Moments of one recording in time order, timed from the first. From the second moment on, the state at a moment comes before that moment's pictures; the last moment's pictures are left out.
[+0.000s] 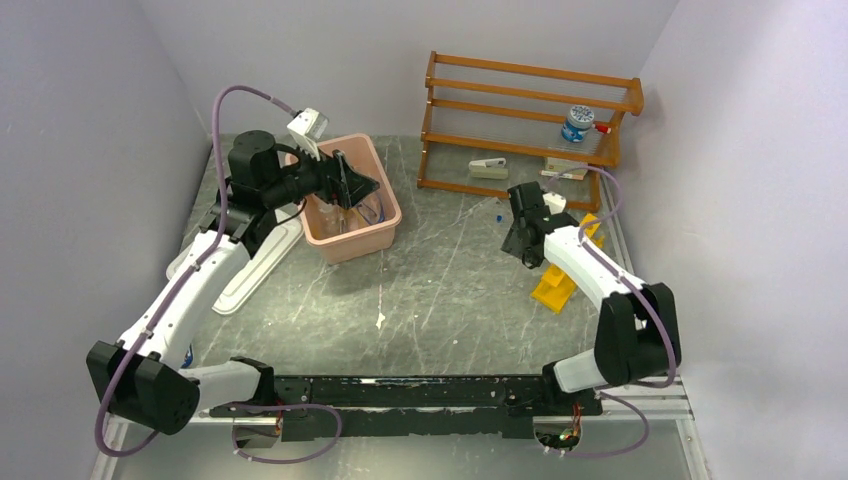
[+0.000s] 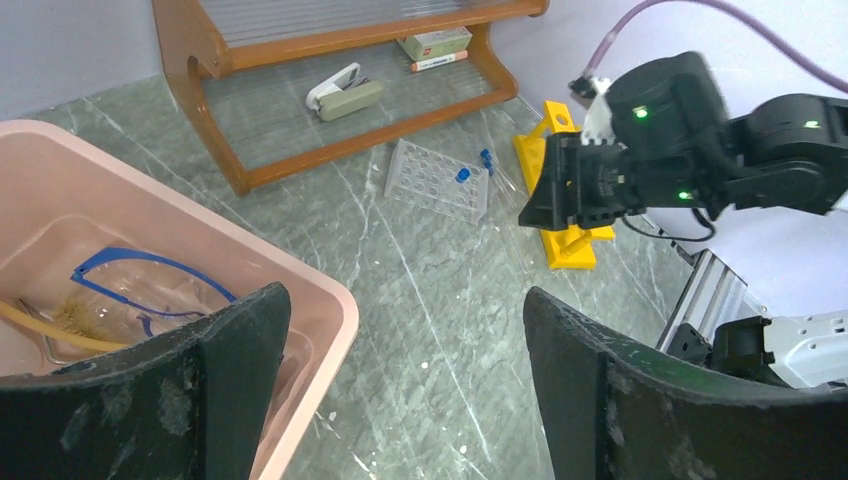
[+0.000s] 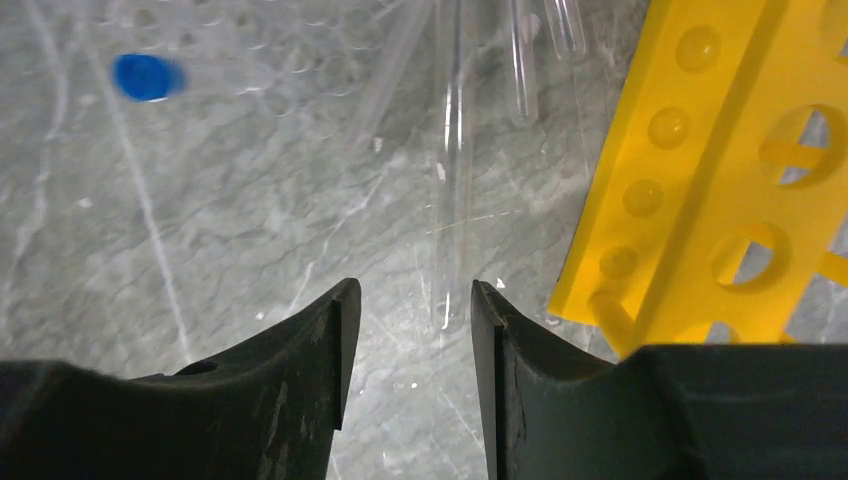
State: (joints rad) left arm -0.33 1.22 1.18 -0.15 0.57 -0.26; right arm 0.29 1.40 0.98 -0.65 0.34 0.65
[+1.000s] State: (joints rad) left arm -0.49 1.38 1.28 -0.08 0.57 -0.31; right arm 0.19 1.68 0.95 -0.43 0.33 0.71
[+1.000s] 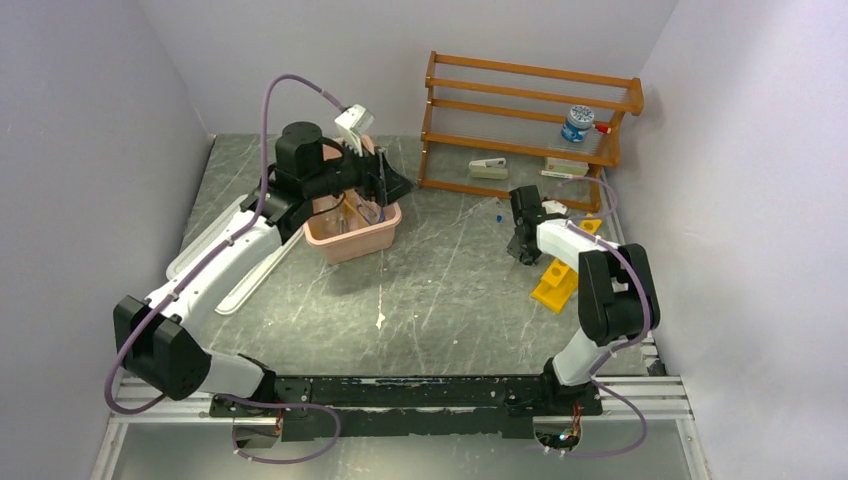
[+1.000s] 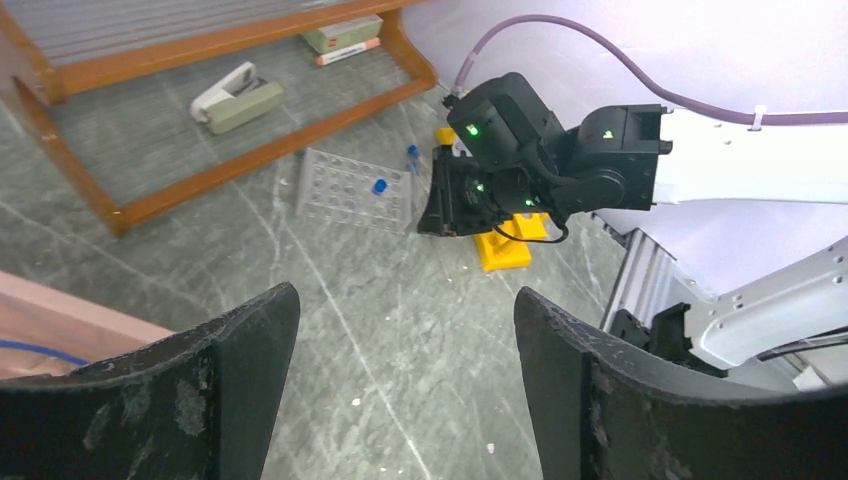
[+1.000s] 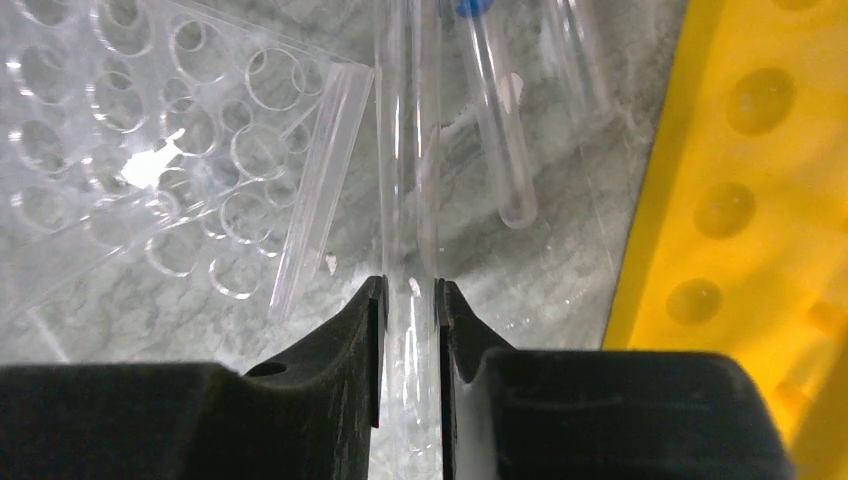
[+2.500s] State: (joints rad) left arm -0.88 1.80 1.35 0.26 0.62 -0.80; right arm 0.18 0.88 0.90 -0.41 -0.28 0.80
